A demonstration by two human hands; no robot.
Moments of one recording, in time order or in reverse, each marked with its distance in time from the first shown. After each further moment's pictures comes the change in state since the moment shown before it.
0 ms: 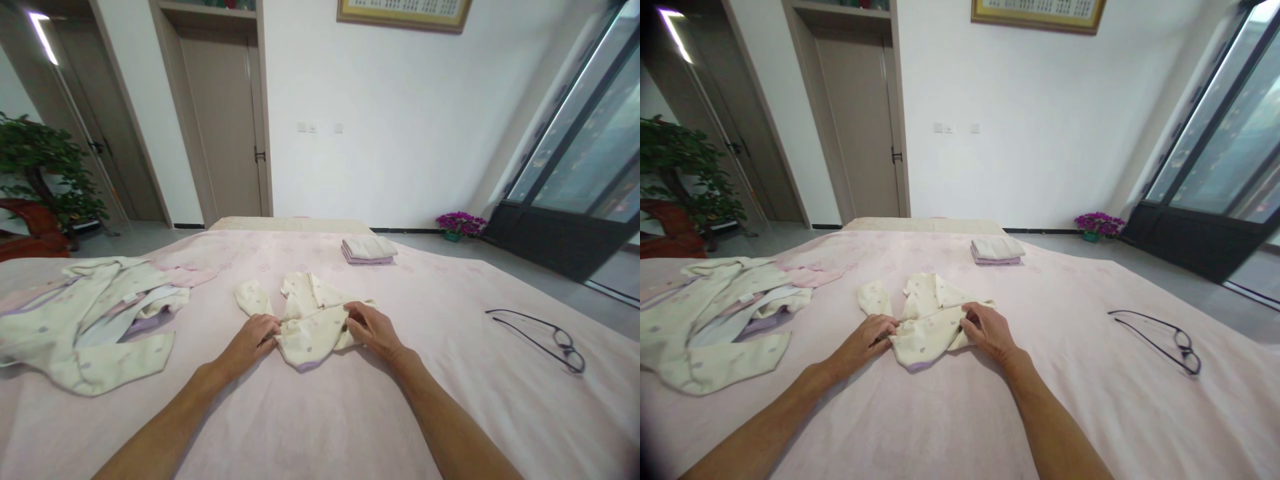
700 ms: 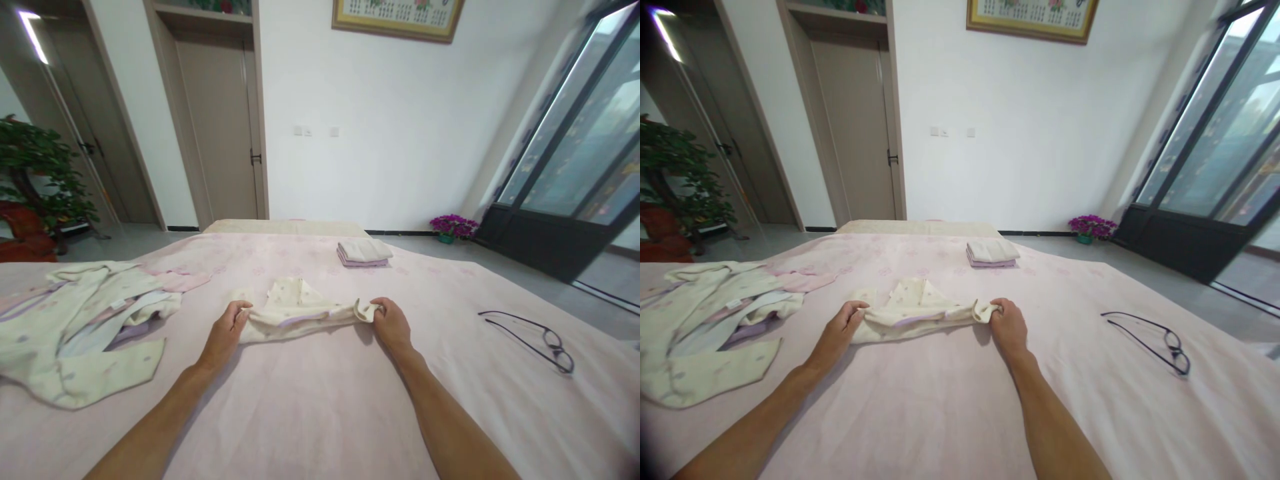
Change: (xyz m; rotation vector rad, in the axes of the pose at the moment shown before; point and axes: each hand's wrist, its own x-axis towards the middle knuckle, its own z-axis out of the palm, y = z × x) left_hand 0.000 -0.020 -0.017 -0.093 0.440 -0.416; right_hand 0.012 0.070 -0.004 -0.104 0.461 0.346
